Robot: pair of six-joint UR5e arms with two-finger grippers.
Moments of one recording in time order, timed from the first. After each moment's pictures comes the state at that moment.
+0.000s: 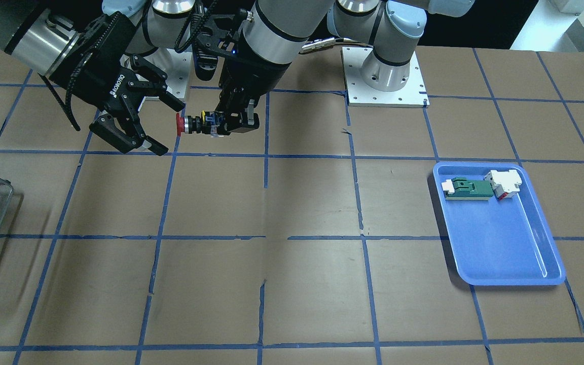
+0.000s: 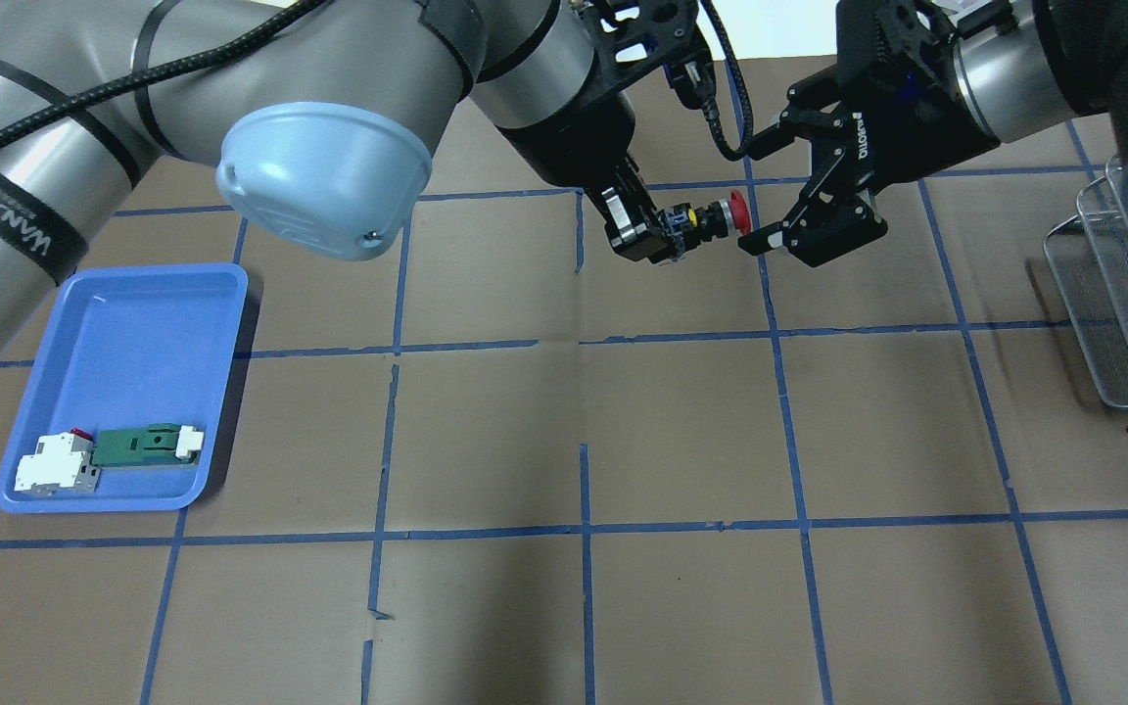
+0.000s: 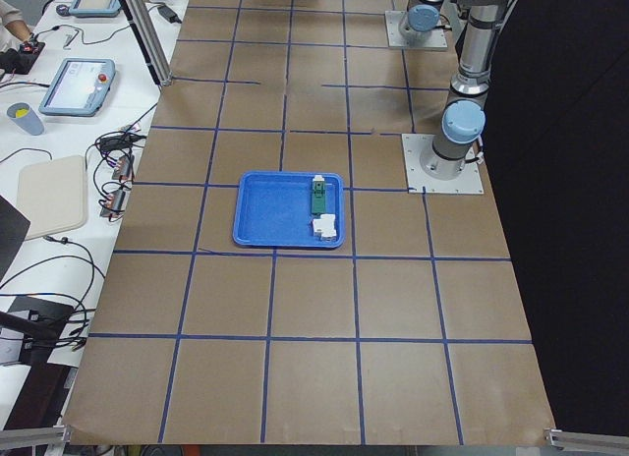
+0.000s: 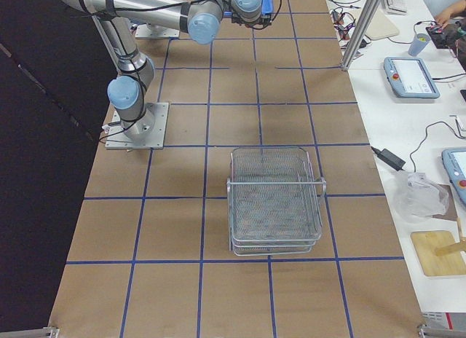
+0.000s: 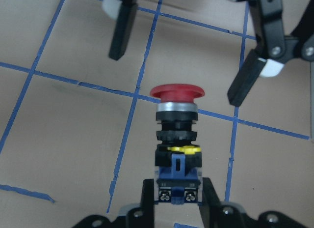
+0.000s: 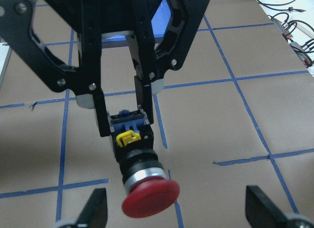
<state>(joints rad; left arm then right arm) -1.94 -1.76 -1.44 -1.37 1.15 0.95 1.40 -1.64 1.77 -1.70 -0.81 -1.60</state>
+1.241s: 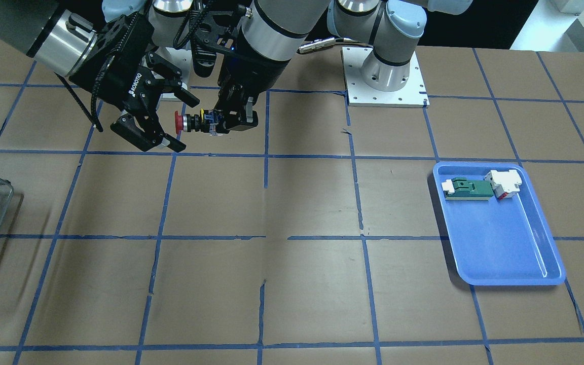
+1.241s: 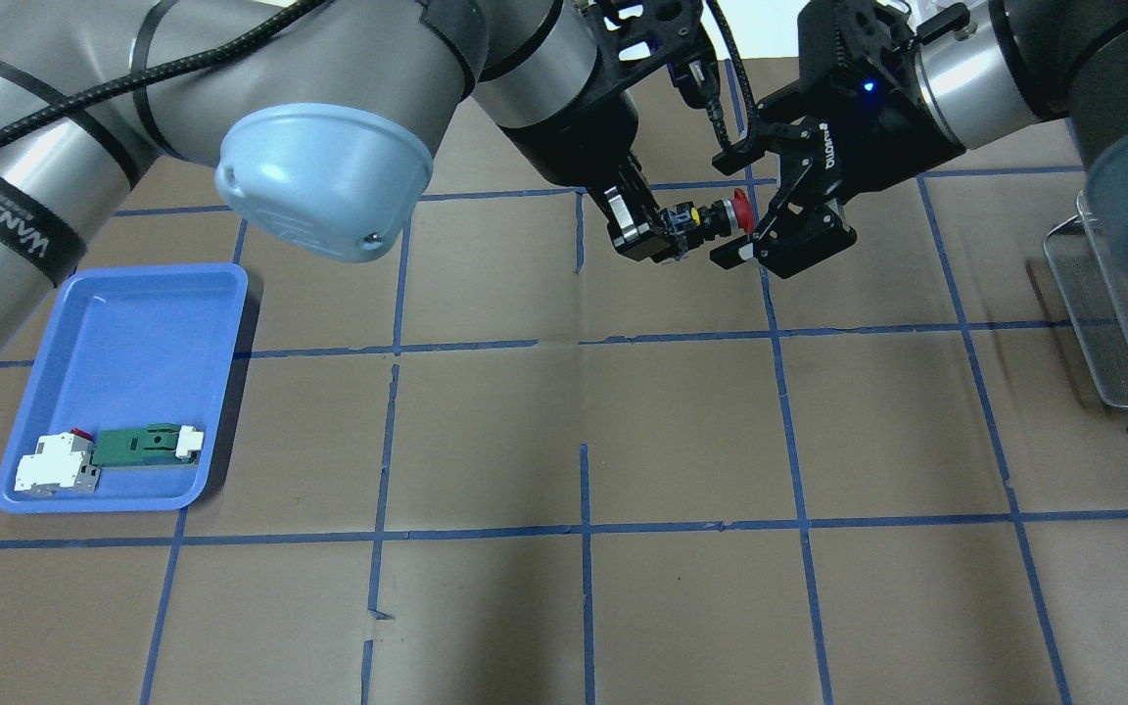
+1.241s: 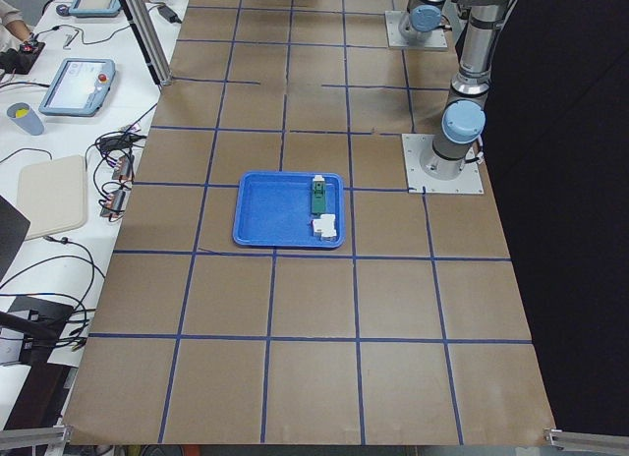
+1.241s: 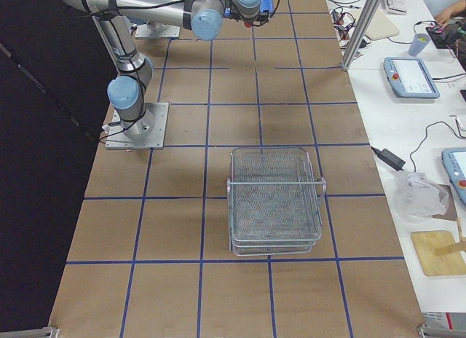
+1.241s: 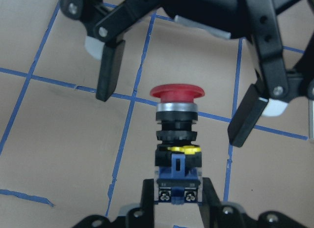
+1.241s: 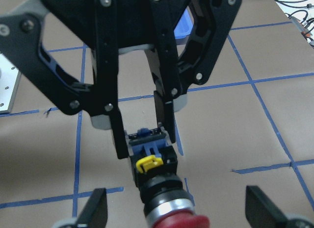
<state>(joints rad) -1.94 -1.75 -1.44 -1.37 1.15 0.94 1.44 -1.63 1.77 -1.68 -0.81 -1.56</state>
